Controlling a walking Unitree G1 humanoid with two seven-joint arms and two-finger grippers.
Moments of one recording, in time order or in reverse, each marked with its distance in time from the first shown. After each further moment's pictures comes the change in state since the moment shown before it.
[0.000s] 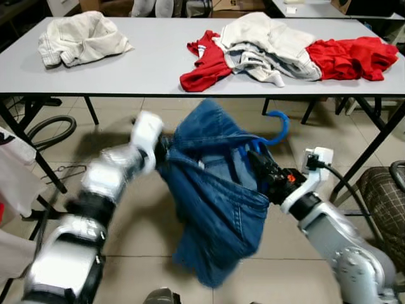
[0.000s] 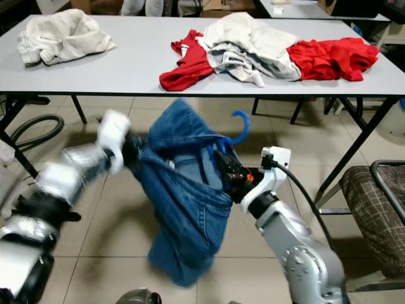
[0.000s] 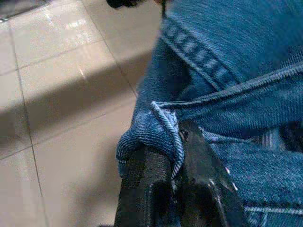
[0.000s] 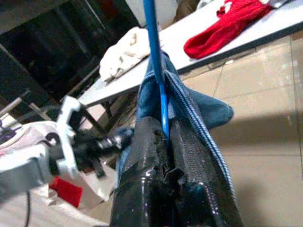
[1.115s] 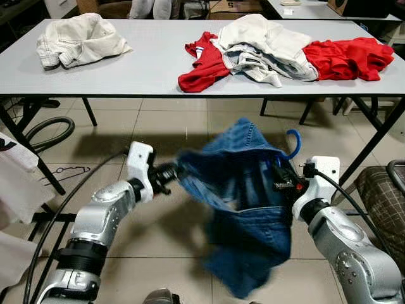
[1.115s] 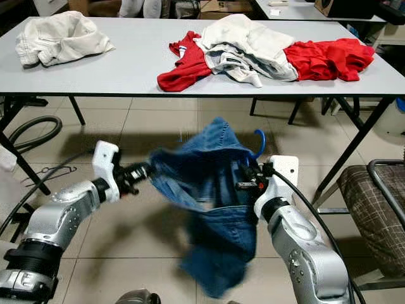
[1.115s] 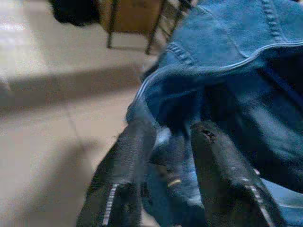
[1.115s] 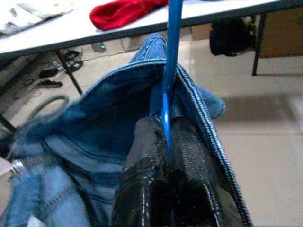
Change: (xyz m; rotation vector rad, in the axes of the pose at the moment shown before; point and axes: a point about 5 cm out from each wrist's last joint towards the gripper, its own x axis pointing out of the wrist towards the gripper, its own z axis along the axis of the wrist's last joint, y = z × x) left arm -0.031 -0.025 -0.037 -0.339 -0.194 -0.273; right arm -0.010 -0.038 -0.010 -0.300 0.096 -0.352
